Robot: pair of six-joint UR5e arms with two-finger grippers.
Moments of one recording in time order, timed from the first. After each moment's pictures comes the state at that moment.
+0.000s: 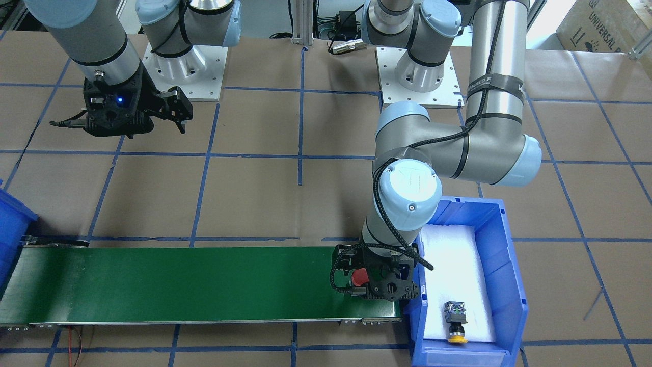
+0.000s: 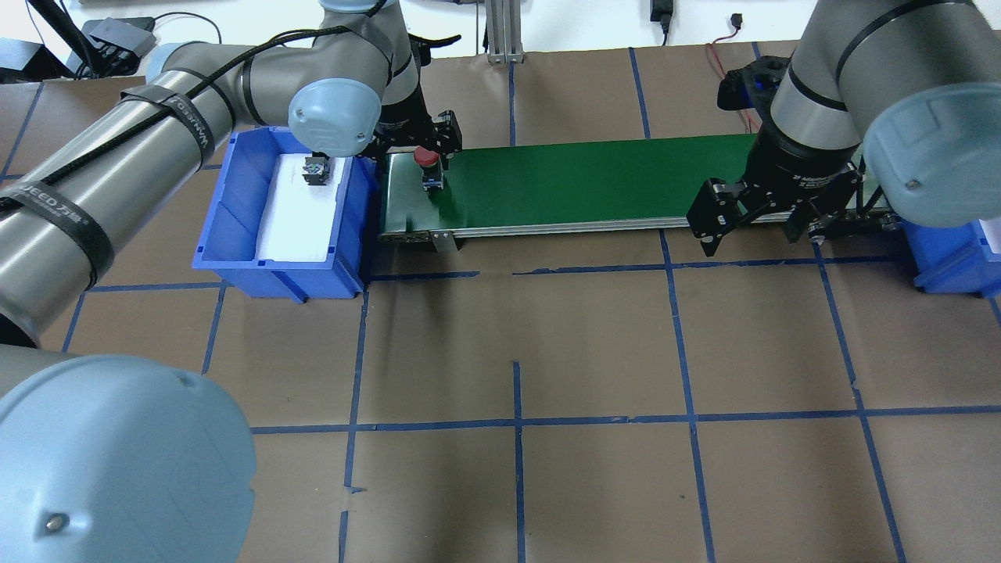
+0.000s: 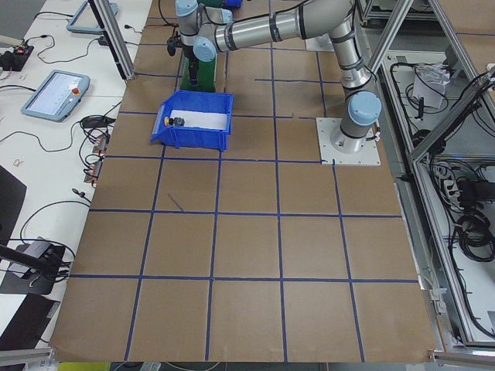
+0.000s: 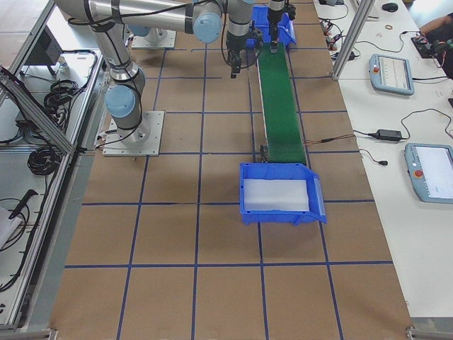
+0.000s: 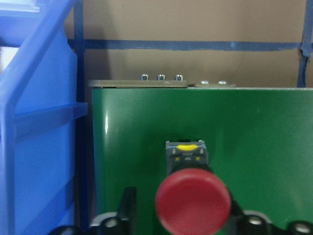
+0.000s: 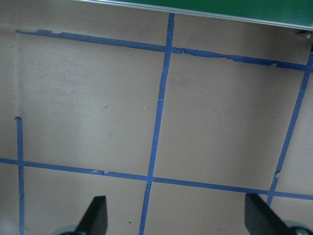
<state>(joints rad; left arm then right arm) -1.73 -2.11 -1.37 -1.20 1.58 -0.17 1.54 -1.61 1.74 -1.60 -1.58 -0.17</state>
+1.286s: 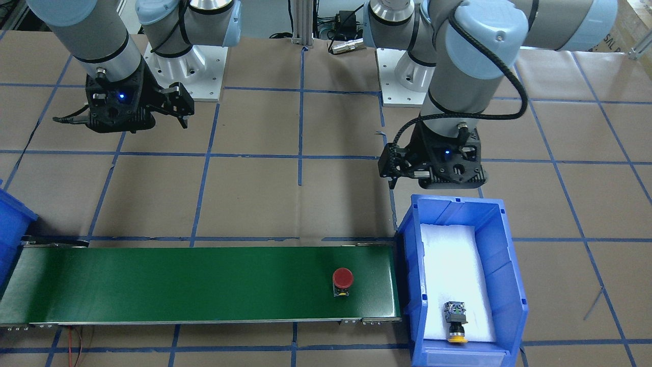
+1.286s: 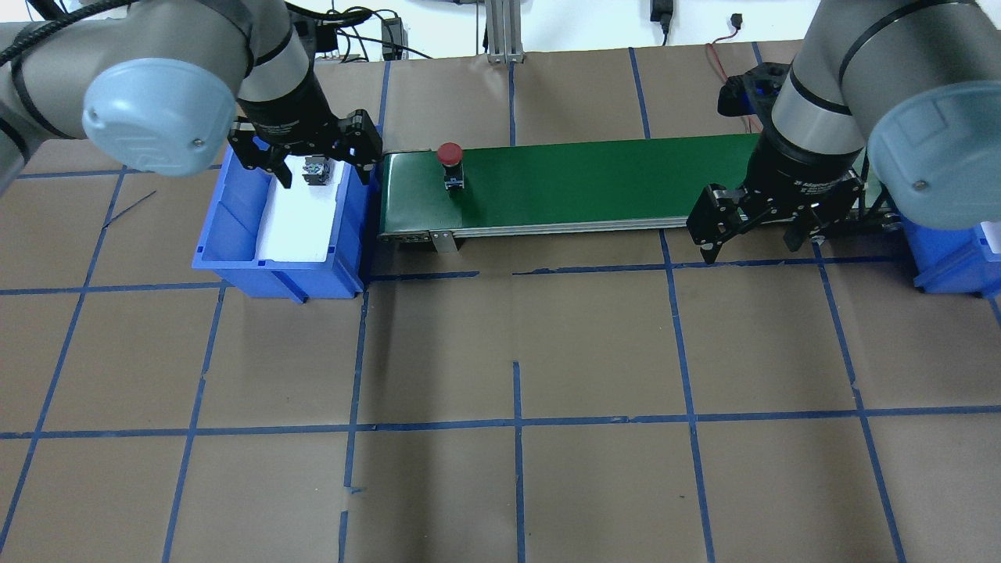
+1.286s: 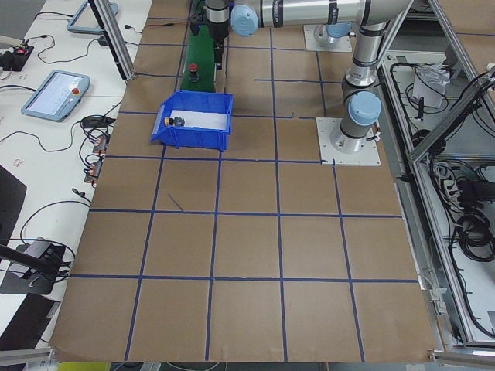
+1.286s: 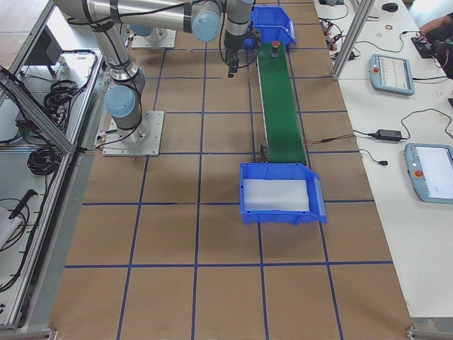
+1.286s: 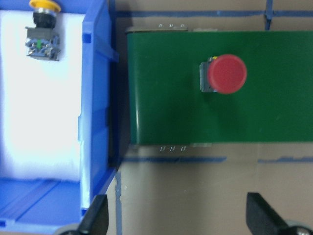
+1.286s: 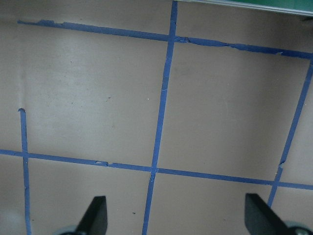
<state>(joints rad) -1.62 -1.74 -1.55 -1.39 1.60 -0.07 1.54 -1.62 1.74 -1.56 -1.57 -0.17</state>
